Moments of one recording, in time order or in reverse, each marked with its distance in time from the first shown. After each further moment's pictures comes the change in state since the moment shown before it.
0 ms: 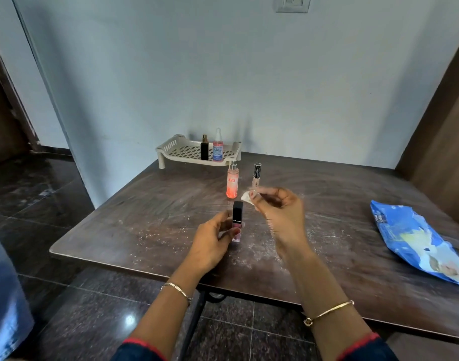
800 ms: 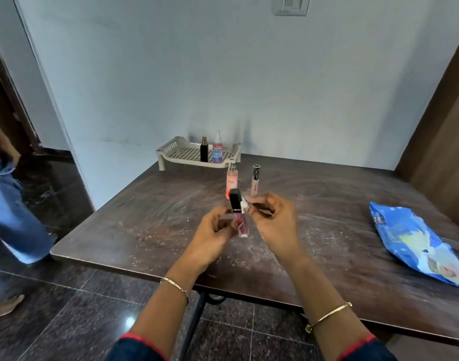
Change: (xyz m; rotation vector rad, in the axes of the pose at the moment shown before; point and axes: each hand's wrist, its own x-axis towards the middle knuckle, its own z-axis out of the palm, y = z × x) left_hand 0.004 0.015 -0.001 -0.379 -0.070 -0.038; right_hand -0.003 0.013 -0.003 -0.289 -0.053 -0.130
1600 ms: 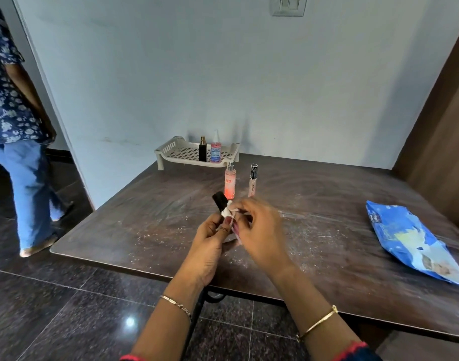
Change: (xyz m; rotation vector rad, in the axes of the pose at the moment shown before) left_hand -0.024 0.009 0.018 -0.394 0.078 -0.070; right_hand -0.017 -0.001 0.012 -0.449 -0.071 -0.350
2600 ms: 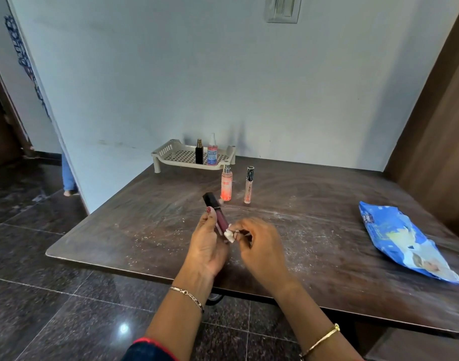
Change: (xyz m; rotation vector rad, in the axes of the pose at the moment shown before) left_hand 0.025 -0.007 0.005 -0.623 0.298 -0.178; right_hand -0.027 0.018 0.002 -0.113 -0.073 0.018
